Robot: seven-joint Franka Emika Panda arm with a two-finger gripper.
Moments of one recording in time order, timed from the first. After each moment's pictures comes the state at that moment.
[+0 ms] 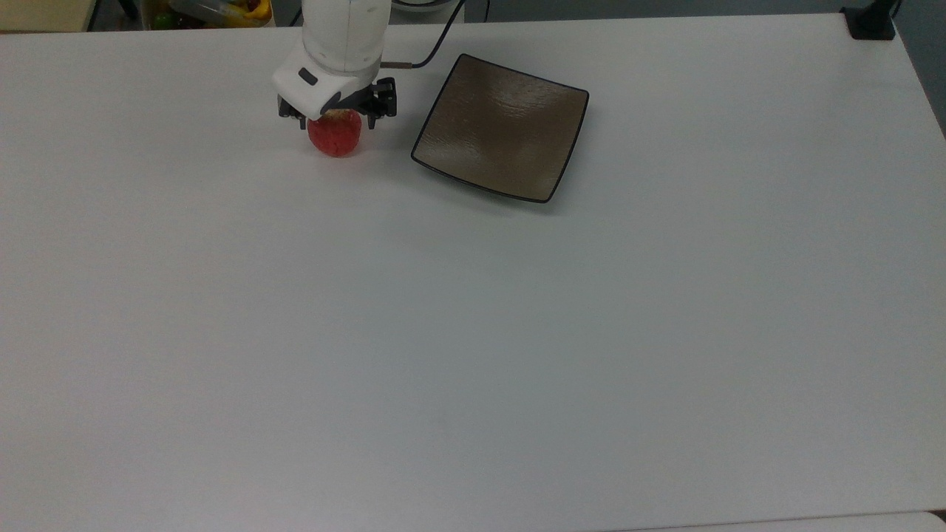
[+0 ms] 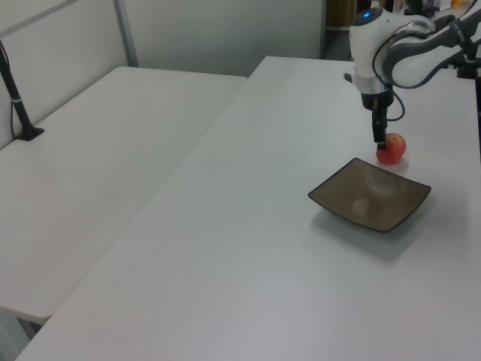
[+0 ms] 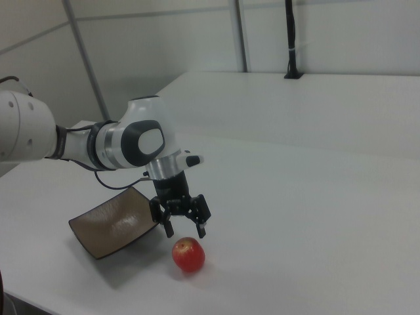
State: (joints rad) arm 0.00 0.09 0.00 -2.13 -0.27 2.04 -0.08
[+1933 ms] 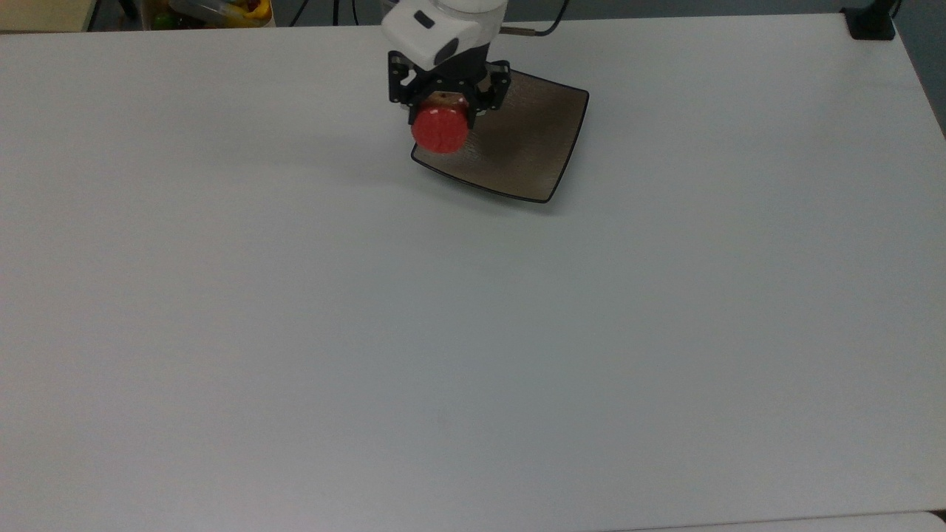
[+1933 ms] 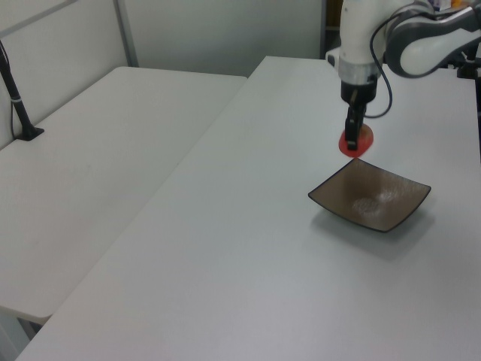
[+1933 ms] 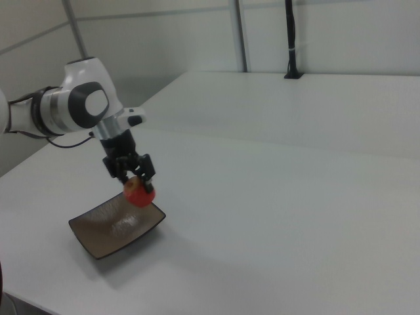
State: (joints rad) arm 0.13 0.03 0.14 -2.02 -0.18 2.01 0.22
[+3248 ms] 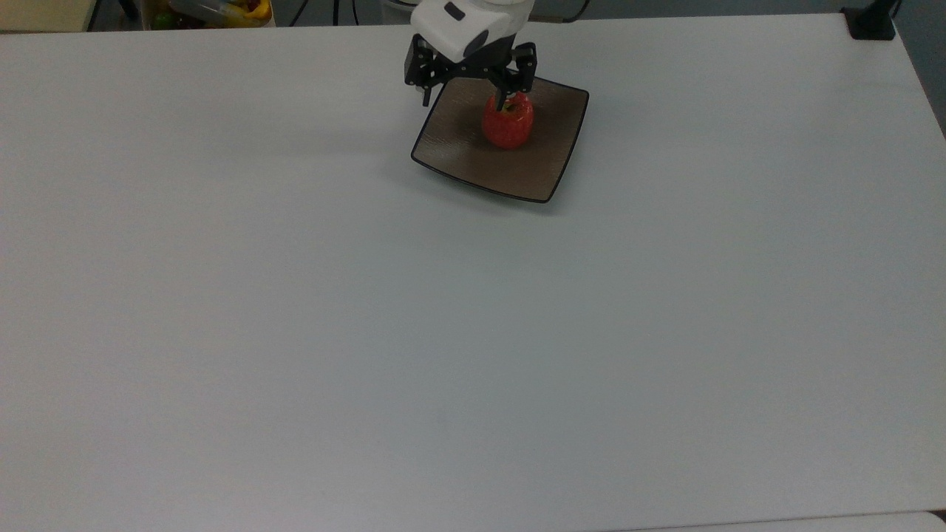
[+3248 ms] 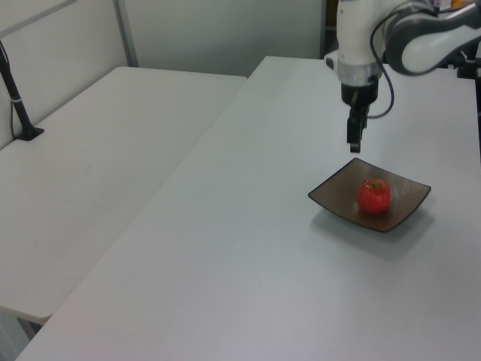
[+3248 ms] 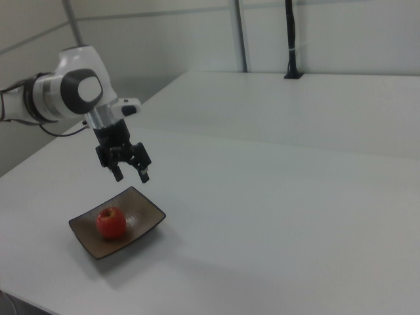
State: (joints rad) arm 0.13 0.02 0.17 -1.96 -0.17 1.91 0.24
